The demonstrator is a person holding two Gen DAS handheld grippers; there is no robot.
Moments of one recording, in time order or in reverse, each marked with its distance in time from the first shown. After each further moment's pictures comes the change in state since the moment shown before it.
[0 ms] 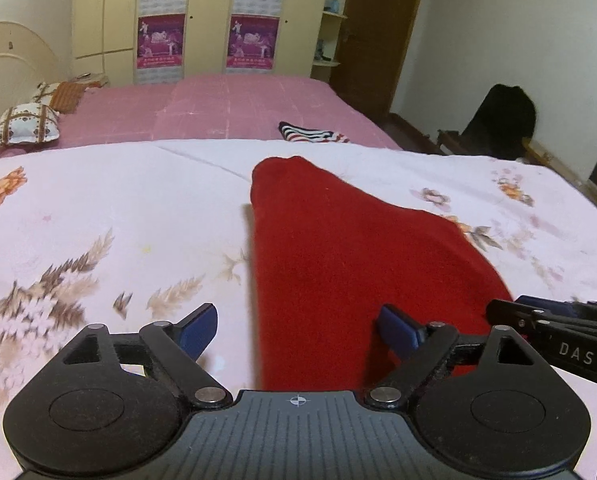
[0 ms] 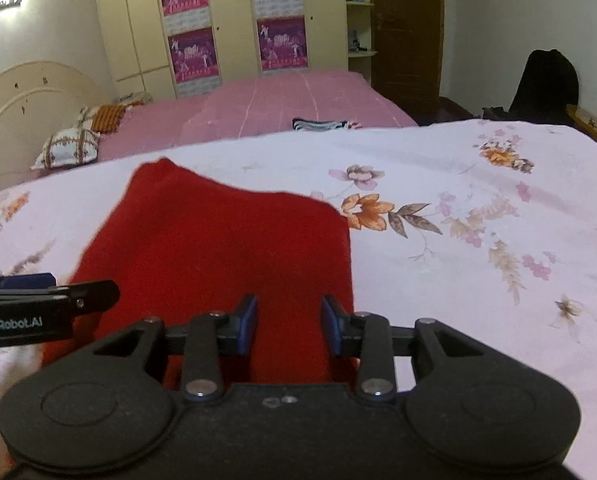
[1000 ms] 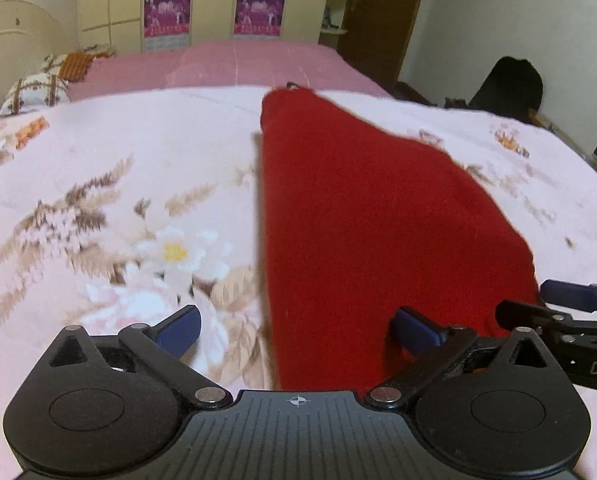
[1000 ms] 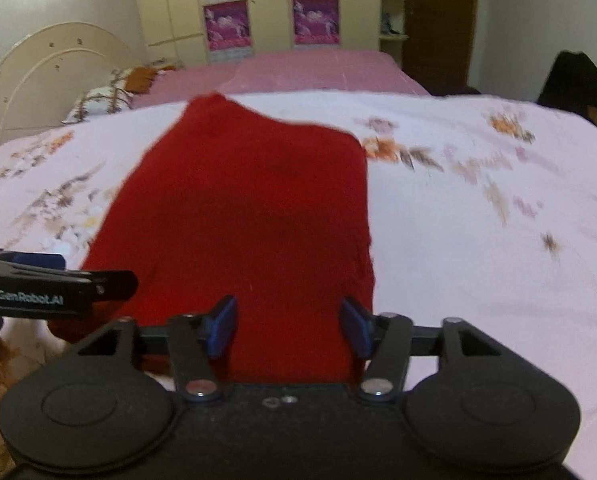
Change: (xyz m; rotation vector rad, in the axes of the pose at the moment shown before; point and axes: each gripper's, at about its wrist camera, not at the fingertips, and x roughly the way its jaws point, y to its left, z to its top) left arm -0.025 -0.005 -0.046 -0.006 0.092 0.035; right arm -0.042 0.002 -0.047 -0.100 0.063 0.065
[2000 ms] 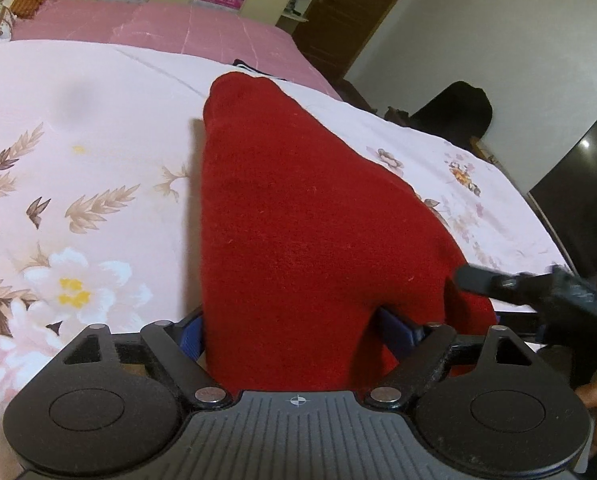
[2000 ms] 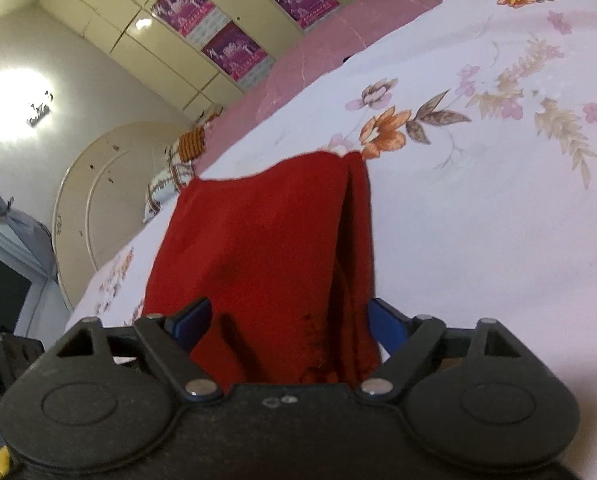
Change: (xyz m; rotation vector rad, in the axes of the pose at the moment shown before) left arm 0.066 0.018 0.033 -0.133 0.072 -0.305; right arm 0.078 -0.111 0.032 0.486 0.070 0.435
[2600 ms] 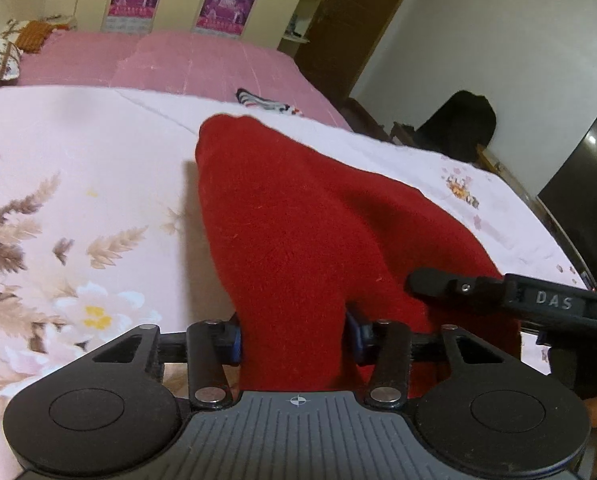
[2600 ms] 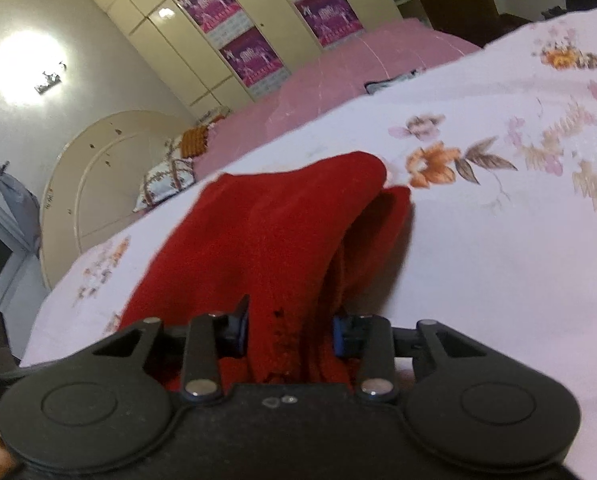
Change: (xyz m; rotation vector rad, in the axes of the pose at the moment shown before) left arm -0.034 -0.018 0.008 0.049 -0.077 0.052; right arm 0.002 0.058 -0.005 -0.156 -0.055 -0.036
